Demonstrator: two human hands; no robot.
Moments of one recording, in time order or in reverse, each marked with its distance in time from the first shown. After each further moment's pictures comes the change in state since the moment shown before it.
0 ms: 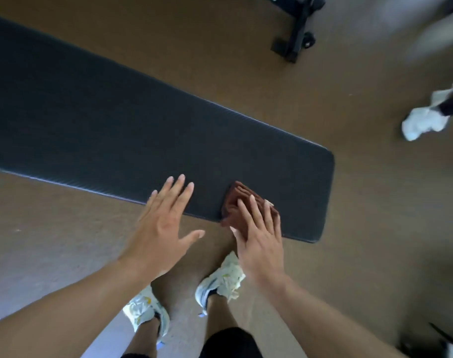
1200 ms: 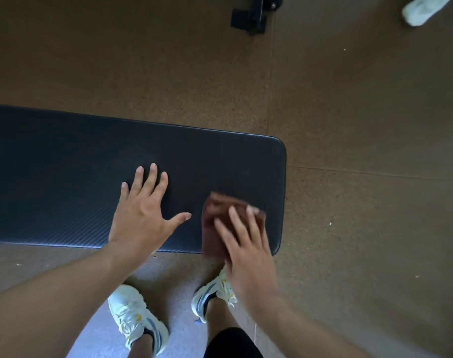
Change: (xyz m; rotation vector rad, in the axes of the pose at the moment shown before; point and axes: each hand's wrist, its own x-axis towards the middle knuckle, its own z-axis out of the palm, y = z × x) left_hand 0.125 0.130 0.063 0.516 -0.114 -0.153; right_hand 0.004 0.150 -0.012 0.139 0.078 -0.121
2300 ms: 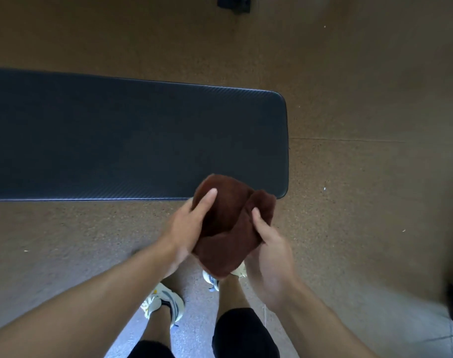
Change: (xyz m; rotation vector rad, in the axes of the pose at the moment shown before) left_hand -0.116 0.032 0.007 -1.459 -0.481 -0.391; right_hand -0.076 -0.091 -0.054 1.960 0.044 0.972
